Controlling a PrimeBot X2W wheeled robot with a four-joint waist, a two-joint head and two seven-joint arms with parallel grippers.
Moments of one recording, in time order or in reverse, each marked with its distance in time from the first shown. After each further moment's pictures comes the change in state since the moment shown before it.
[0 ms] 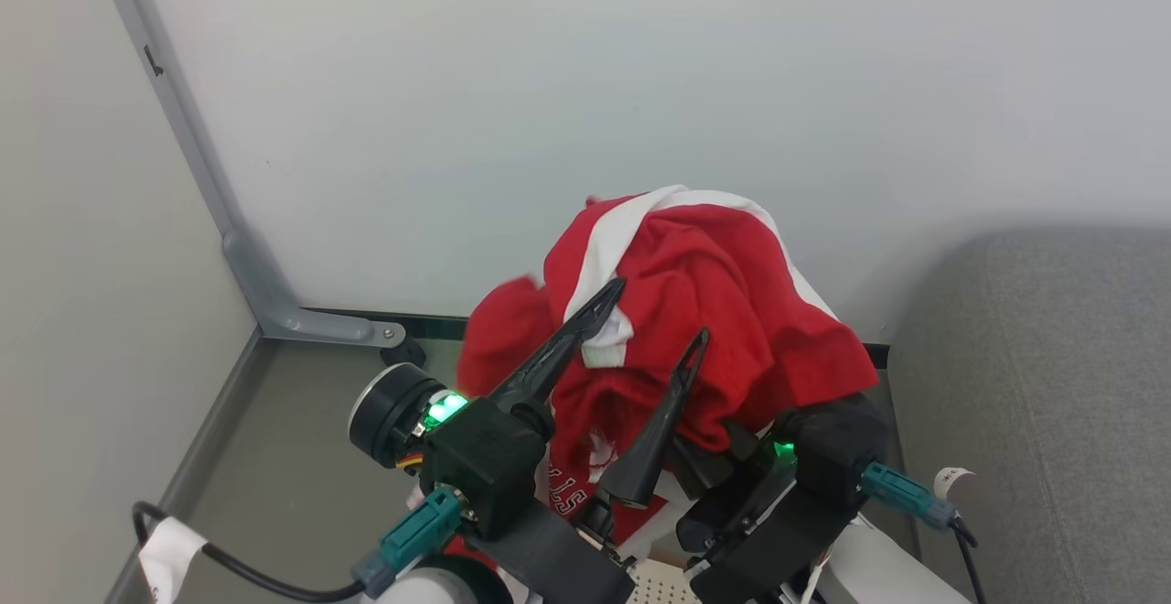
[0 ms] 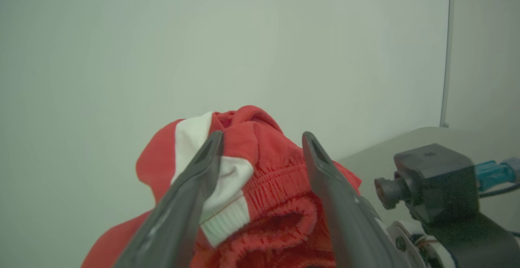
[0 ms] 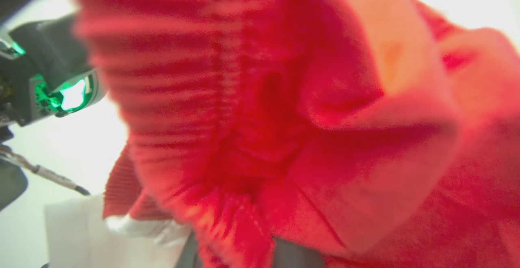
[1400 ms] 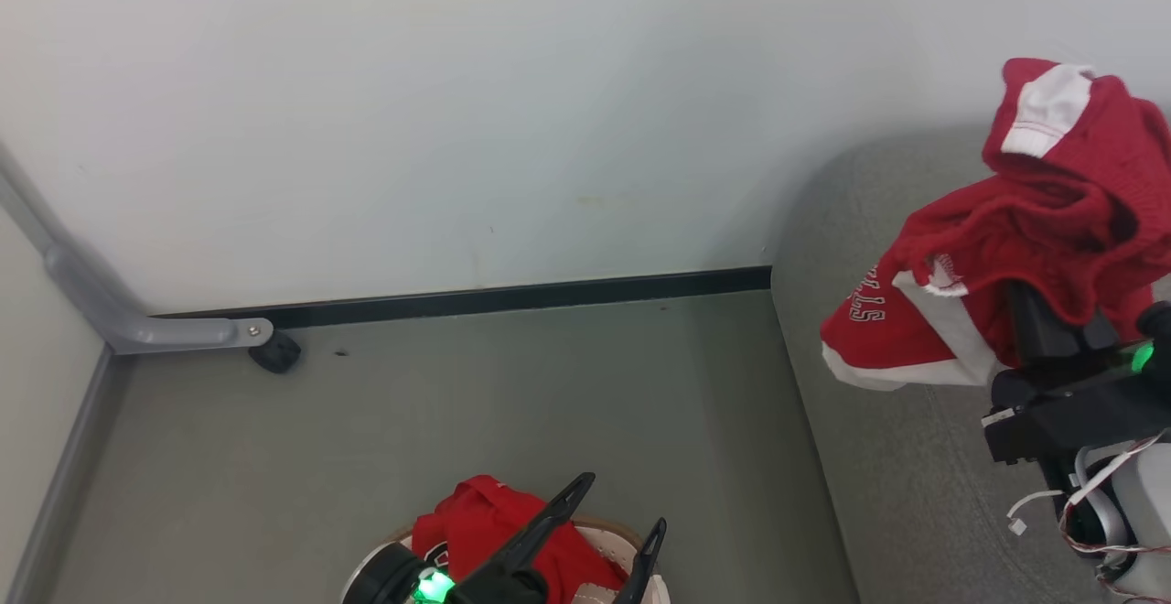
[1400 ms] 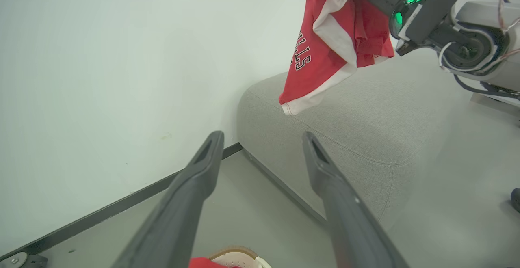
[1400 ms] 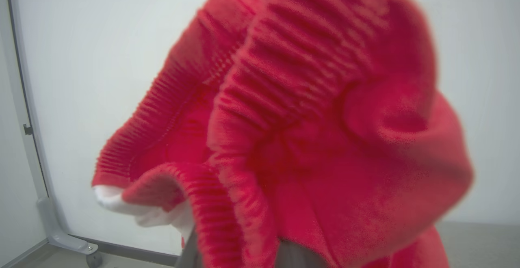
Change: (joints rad) left arm 0.267 0.110 -0.064 -0.003 0.041 0.036 0.016; right arm 0.048 -0.266 -0.412 -0.021 -0.010 -0.112 -0.002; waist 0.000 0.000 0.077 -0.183
